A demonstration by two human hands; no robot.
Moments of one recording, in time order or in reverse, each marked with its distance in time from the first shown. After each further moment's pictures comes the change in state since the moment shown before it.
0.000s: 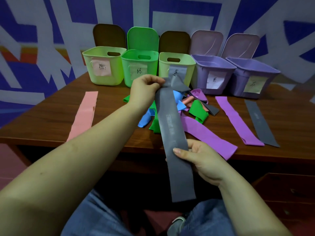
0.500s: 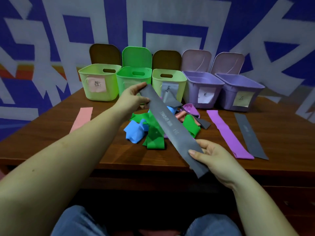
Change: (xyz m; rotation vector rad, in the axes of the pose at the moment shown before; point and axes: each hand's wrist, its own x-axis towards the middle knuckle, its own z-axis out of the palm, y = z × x) left_hand 0.040 -0.003 -0.019 -0.085 -0.186 -0.146; right_hand -0.004 -0.033 -0.039 -0.138 0.191 -0.095
